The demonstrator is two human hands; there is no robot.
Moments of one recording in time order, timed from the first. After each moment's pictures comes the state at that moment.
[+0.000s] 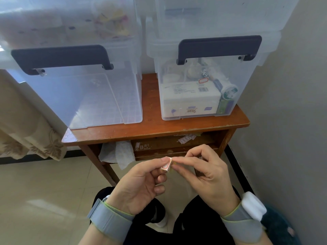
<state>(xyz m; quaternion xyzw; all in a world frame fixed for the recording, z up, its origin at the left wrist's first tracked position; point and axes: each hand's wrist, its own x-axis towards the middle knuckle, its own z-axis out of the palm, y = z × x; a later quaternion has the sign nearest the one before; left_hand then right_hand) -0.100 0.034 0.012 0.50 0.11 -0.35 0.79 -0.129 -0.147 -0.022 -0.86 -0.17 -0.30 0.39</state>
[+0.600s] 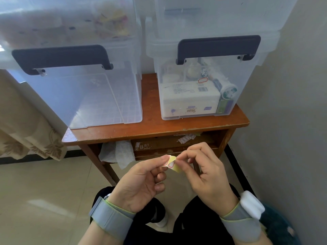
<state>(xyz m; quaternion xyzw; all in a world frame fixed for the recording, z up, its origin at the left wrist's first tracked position) -0.097 0.033 0.008 0.49 0.12 -0.35 0.79 -0.130 -0.141 -0.020 -0.85 -0.13 -0.26 0.43</state>
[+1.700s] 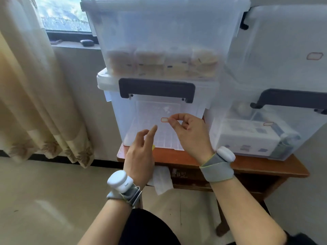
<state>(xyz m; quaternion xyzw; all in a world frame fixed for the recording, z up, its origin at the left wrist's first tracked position) 0.011 0.160 -0.005 0.89 -0.10 0.37 0.25 0.037 0.011 0.062 -0.82 -0.07 -0.18 0.54</state>
